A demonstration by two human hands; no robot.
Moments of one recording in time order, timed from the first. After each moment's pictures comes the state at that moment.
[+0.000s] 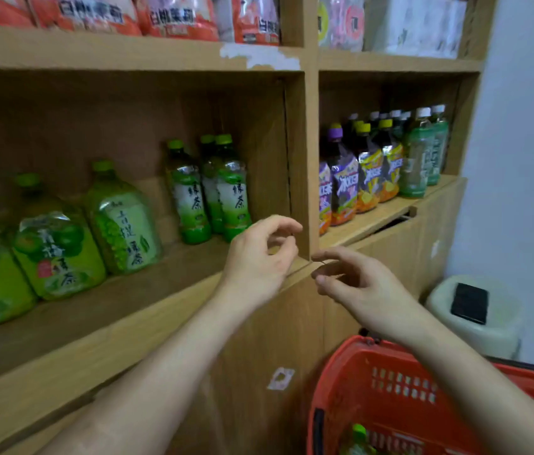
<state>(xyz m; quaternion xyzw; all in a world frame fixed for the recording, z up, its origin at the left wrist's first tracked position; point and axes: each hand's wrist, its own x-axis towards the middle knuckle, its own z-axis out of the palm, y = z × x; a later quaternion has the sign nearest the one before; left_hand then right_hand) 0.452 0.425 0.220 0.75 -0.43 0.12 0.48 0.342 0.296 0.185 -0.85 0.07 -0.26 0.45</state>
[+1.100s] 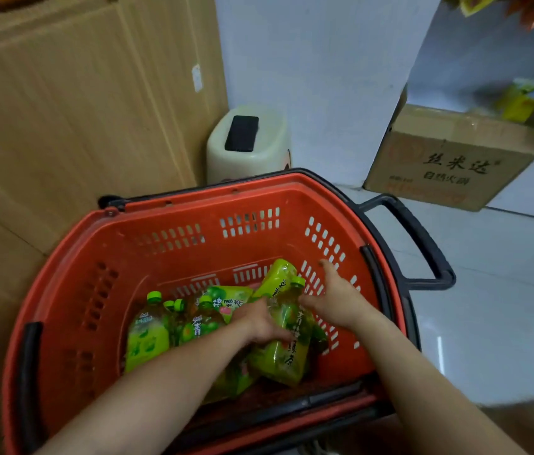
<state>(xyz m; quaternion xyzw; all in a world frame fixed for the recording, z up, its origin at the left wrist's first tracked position) 0.205 0.206 -0.164 0.78 -0.44 -0.44 -0.02 0.056 0.159 -0.066 -0.69 0.57 0.02 0.44</state>
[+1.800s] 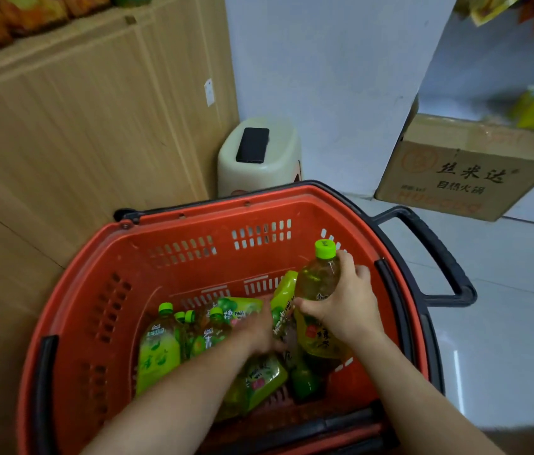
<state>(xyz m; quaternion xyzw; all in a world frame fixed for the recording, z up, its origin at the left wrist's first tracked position) 0.222 0.207 -0.169 0.78 -0.48 -0.40 -0.06 0.068 0.164 -0.071 -0.72 0.59 -0.18 0.33</state>
